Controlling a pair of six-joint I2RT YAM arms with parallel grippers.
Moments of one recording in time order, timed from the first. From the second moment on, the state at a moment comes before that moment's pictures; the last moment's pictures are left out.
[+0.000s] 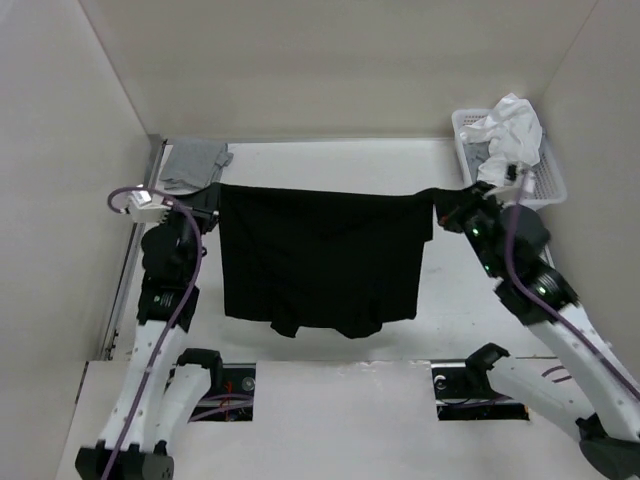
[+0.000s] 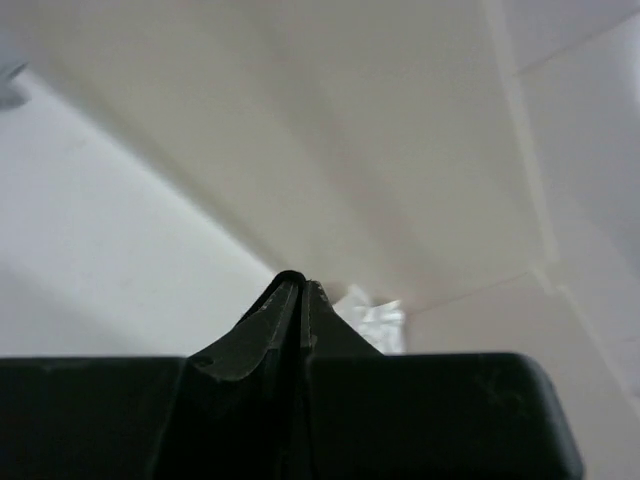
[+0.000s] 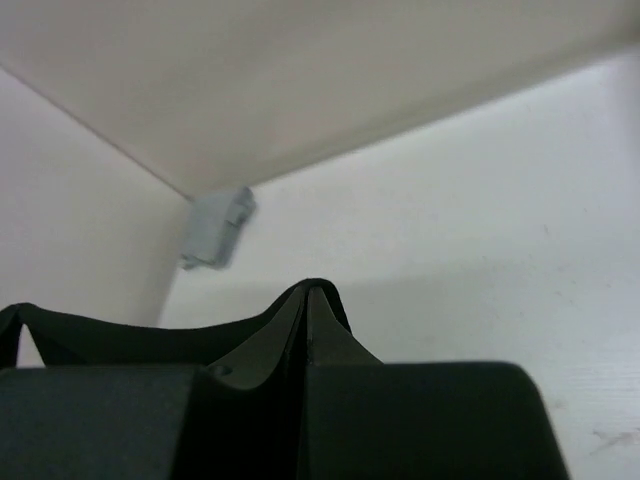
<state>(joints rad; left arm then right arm) -0.11 0.65 0.69 0.12 -0.09 -1.03 0.59 0.75 1.02 -0.27 0.36 0.61</state>
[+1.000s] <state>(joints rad) -0.06 1.18 0.49 0.42 -0.04 -1.05 0.22 1.41 0.80 0.12 -0.09 0.76</state>
